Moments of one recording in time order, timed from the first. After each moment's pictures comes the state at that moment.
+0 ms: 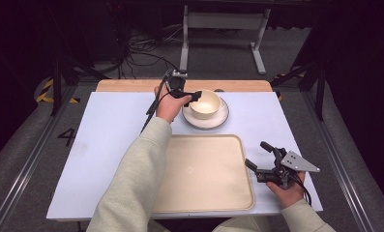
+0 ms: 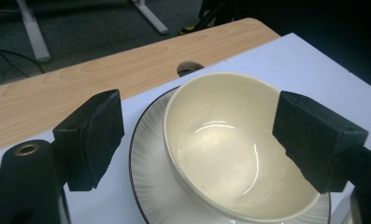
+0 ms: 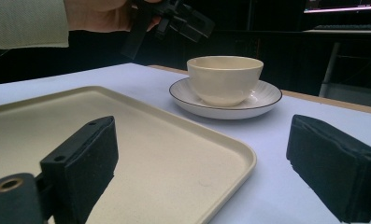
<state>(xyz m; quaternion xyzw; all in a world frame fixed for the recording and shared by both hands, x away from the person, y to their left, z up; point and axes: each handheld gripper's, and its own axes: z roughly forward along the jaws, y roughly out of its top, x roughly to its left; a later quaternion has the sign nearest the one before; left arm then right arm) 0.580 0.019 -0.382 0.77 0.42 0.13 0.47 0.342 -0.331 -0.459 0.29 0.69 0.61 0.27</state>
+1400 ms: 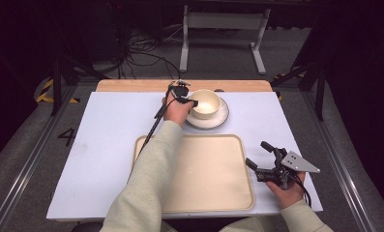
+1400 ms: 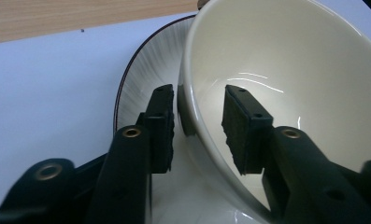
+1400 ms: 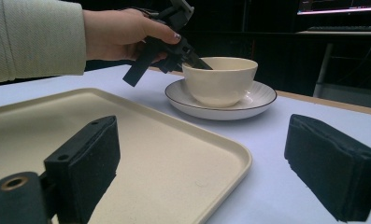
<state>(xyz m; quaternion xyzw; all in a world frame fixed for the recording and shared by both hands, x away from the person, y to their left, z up) 0.596 0.001 -0.427 0.76 0.51 0.07 0.40 0.341 -0.331 -0.459 0.30 0.68 0.61 0.28</state>
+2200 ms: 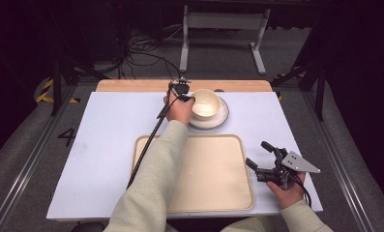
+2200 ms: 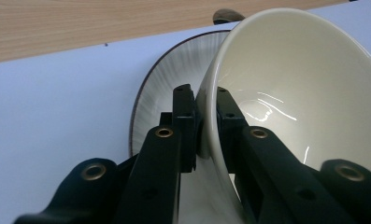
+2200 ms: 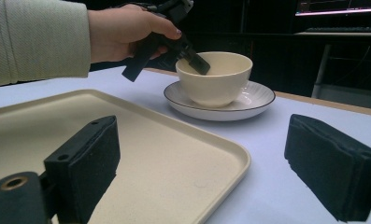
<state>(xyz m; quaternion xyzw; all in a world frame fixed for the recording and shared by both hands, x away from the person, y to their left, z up) 0.594 -0.001 -0.413 0.75 0.53 0.11 0.38 0.340 -0.331 -0.459 0.30 0.68 0.61 0.28</state>
